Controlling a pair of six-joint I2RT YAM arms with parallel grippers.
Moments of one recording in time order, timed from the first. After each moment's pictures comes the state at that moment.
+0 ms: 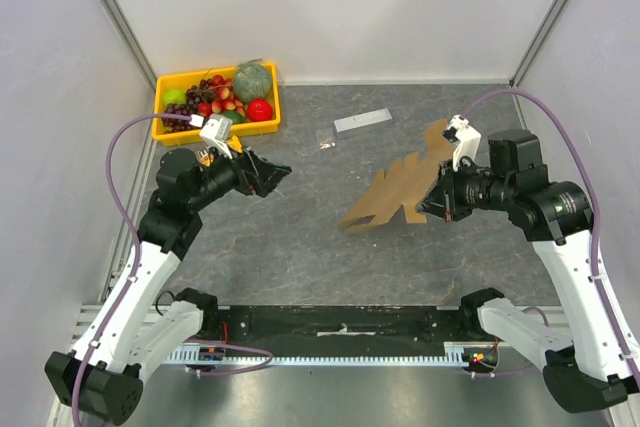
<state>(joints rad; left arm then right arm) -0.30 0.83 0.81 -0.15 0.44 -0.42 0.29 0.94 1.33 -1.14 -0.50 0.15</state>
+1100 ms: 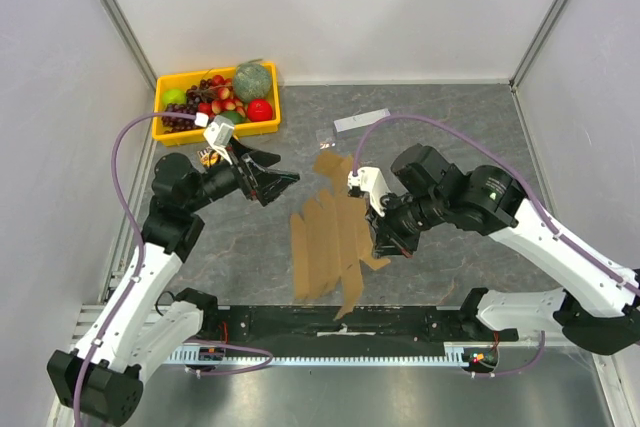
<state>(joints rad) -0.30 0.82 0.77 0.06 0.68 -0.44 0.92 1.19 1.48 -1.22 -0.42 -0.02</state>
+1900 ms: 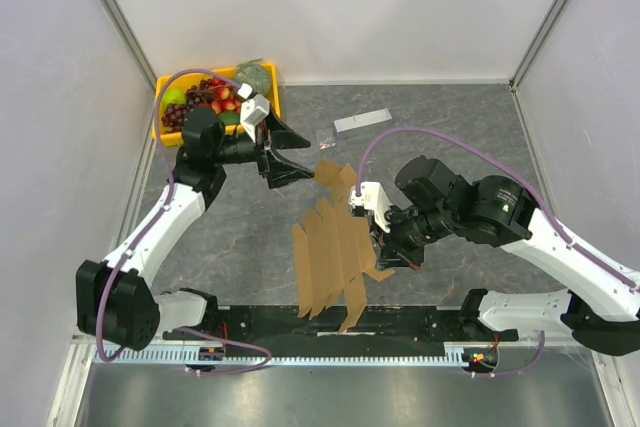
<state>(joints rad) -0.28 1.22 0.95 0.27 1.18 -0.20 1.03 1.13 1.47 -1.24 -0.43 -0.08</state>
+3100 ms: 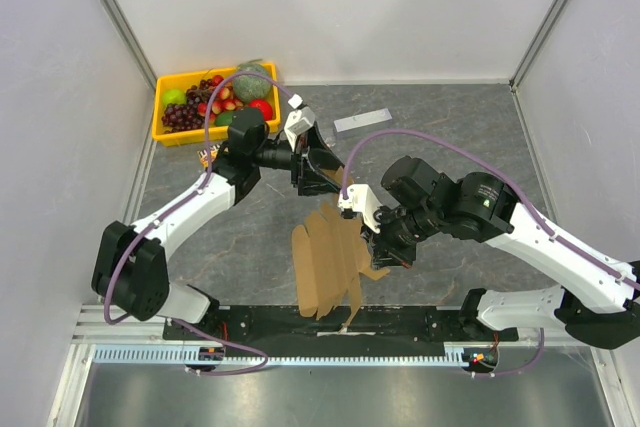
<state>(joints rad) -0.49 1.42 1.02 0.33 1.21 -0.21 1.04 1.19 1.47 -1.24 -0.41 -0.11</state>
